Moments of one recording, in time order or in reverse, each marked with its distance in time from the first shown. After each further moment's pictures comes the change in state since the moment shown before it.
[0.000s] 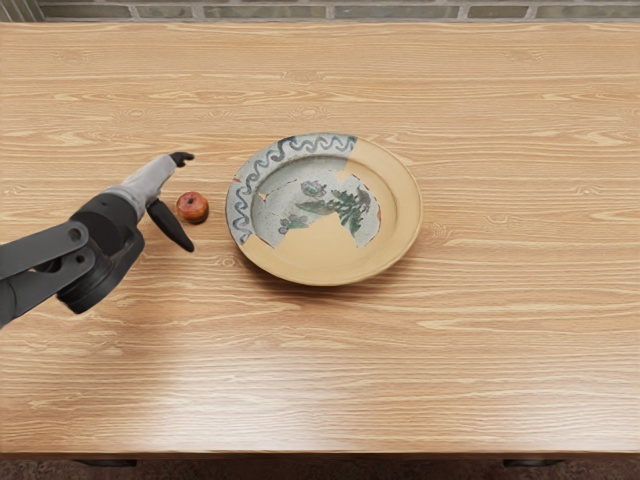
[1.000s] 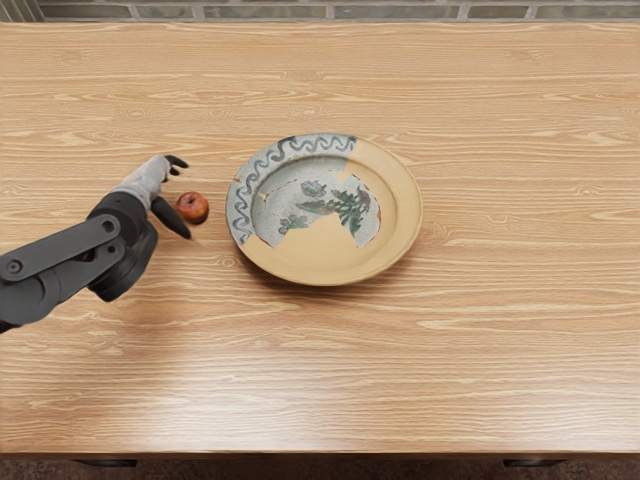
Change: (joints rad) left arm -0.011 -0.132 0.002 0.236 0.022 0.032 0.000; right arm 0.000 0.000 0.000 0.000 0.000 0.000 0.000
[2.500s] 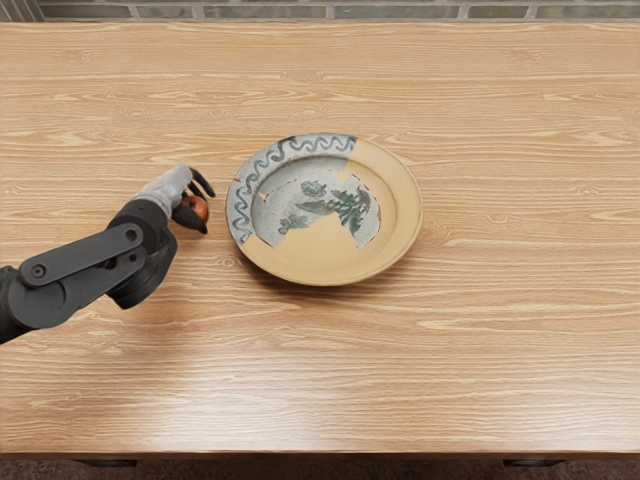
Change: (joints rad) left arm -0.022 -0.045 0.062 0.006 -0.003 0.000 0.000; right arm 0.000 0.000 0.000 0.000 0.000 0.000 0.000
